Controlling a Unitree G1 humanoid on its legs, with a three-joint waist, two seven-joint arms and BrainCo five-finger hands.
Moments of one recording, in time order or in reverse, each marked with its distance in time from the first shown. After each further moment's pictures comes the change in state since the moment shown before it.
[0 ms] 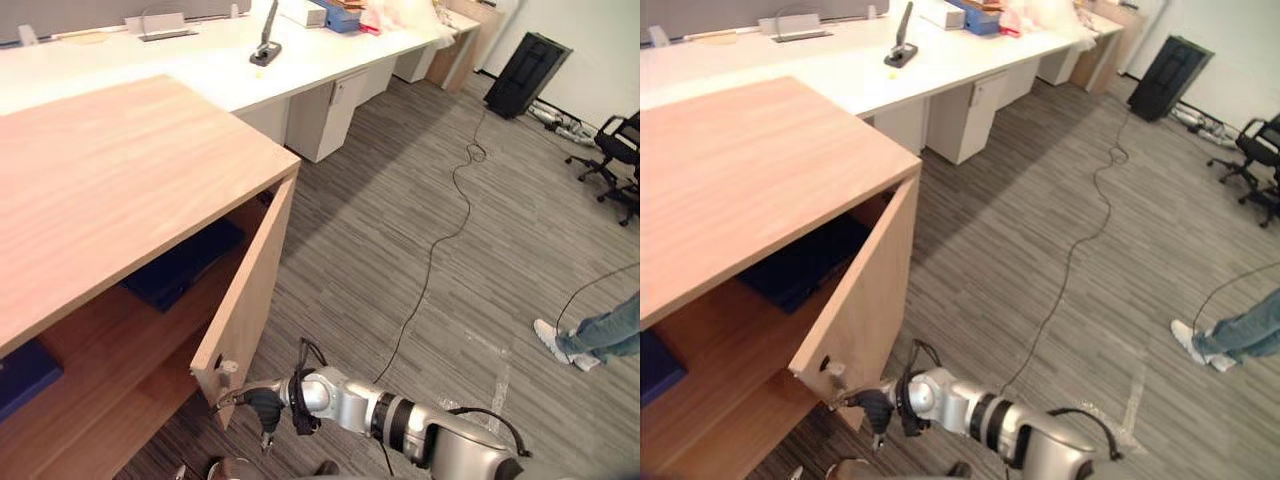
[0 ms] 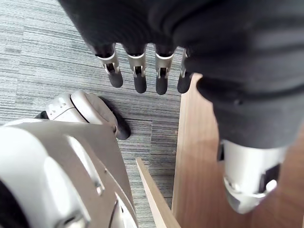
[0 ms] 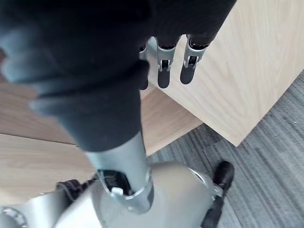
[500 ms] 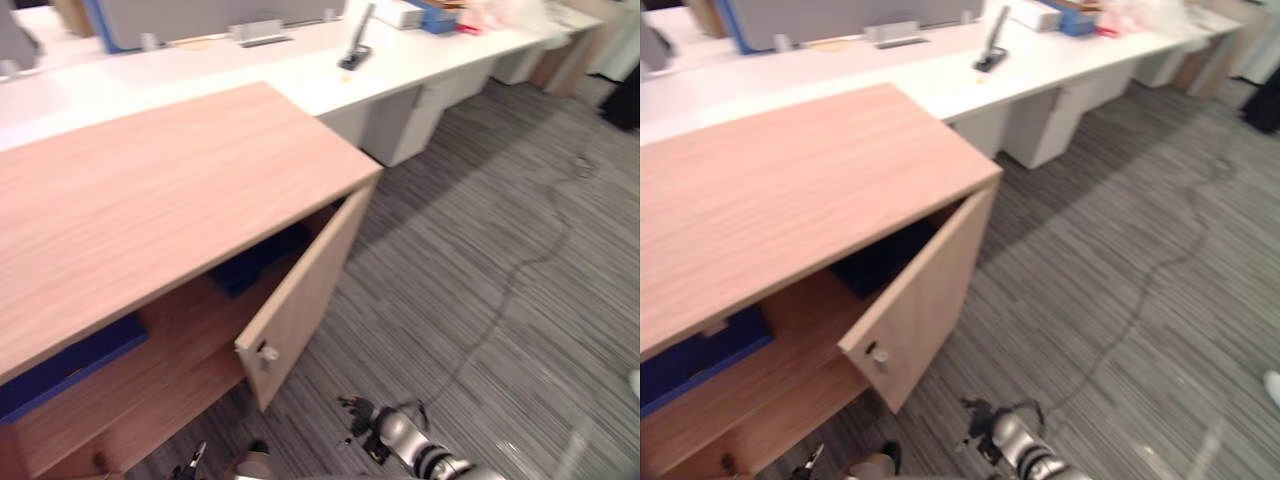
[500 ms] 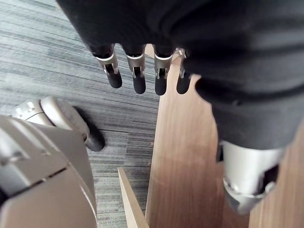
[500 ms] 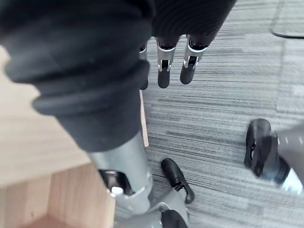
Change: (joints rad) left arm -0.048 0.018 -0.232 -0.003 0.050 -0.014 -0.005; right arm 0.335 -0.026 -0.955 0.440 -0.006 0.130 -0.270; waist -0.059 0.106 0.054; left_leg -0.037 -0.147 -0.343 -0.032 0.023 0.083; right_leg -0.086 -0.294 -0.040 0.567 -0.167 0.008
